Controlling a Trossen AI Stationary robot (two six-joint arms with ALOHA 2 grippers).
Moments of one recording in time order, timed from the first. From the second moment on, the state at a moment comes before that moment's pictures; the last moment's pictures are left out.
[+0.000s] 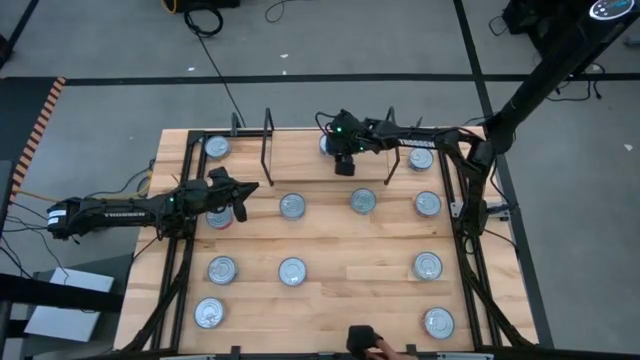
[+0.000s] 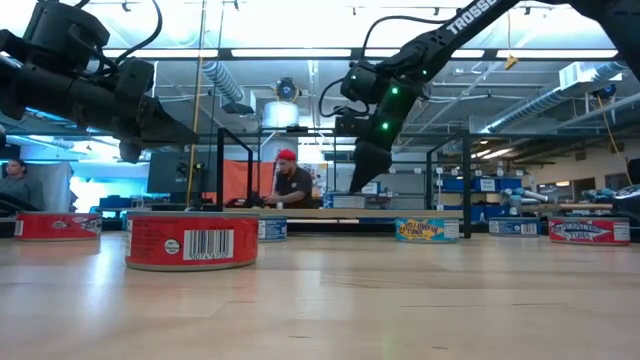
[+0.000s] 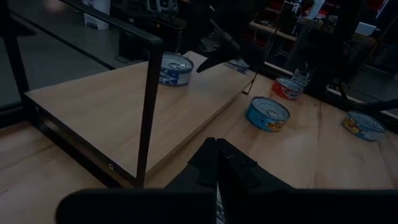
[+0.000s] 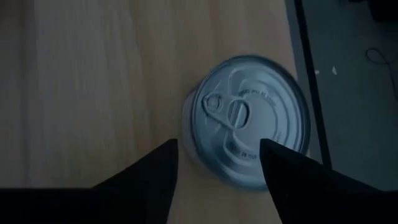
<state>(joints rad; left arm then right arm) 0.20 0.51 0.07 0.26 -0.26 -0.32 -0.51 1.91 1.41 -0.47 0.08 -0.47</state>
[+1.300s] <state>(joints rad) 0.20 0.51 0.07 0.22 -0.26 -0.33 -0.56 1.98 1.49 -0.56 -0.13 -0.32</state>
